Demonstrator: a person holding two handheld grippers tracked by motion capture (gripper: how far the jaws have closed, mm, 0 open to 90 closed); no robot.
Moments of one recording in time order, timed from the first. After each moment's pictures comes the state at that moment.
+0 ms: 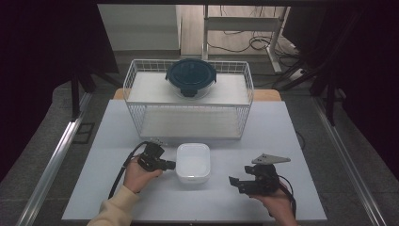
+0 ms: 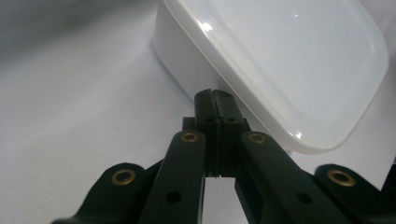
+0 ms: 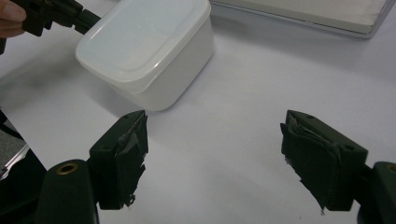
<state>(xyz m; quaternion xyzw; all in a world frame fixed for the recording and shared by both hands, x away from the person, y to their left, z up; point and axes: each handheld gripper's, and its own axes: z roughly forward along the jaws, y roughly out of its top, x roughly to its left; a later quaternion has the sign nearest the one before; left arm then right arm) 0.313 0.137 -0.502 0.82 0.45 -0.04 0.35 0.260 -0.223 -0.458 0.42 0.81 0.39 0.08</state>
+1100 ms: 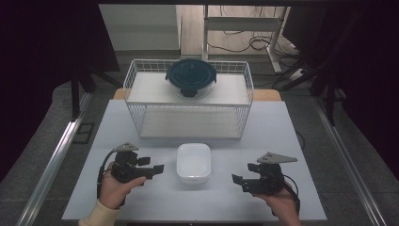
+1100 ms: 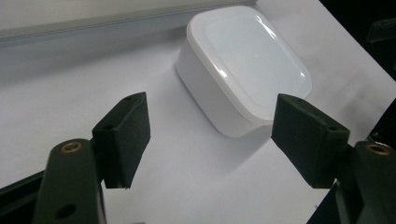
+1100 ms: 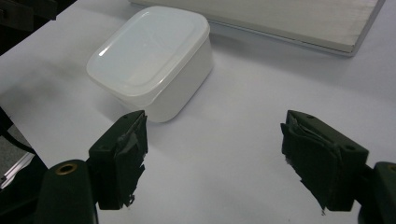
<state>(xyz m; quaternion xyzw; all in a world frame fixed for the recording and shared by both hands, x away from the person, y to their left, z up) 0.254 0.187 -0.461 0.75 0.50 0.03 0.44 0.258 -0.231 -0.446 0.42 0.80 0.41 0.09</state>
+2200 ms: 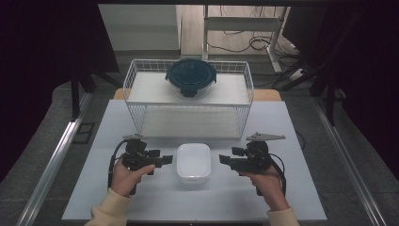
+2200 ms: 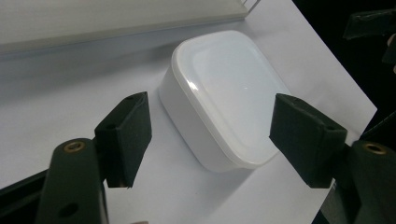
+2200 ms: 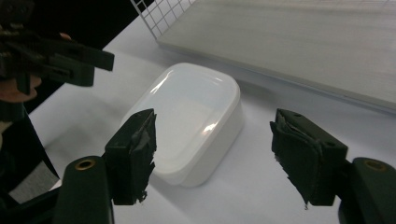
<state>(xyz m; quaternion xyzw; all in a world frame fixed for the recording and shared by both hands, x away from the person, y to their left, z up) 0.292 0.169 -0.463 0.73 0.51 -0.02 0.45 0.305 -0.196 -0.427 0.42 0.78 0.46 0.03</state>
